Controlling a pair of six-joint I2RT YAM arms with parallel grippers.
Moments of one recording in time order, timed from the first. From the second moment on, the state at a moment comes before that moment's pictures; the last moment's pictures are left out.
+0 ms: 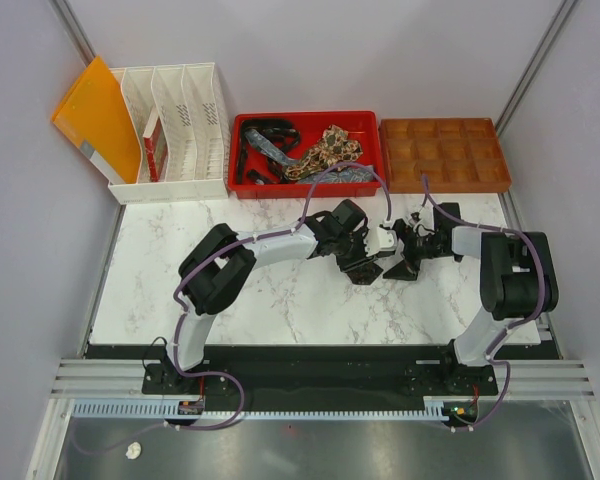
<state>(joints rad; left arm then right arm) -0.90 2.09 1.47 -0.28 0.34 0.49 -0.01 1.75 0.82 -0.34 -0.86 0.53</state>
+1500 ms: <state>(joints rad) -0.90 2.10 1.47 -0.27 0.33 0.49 0.04 1.77 0.72 0.02 -0.96 0.58</state>
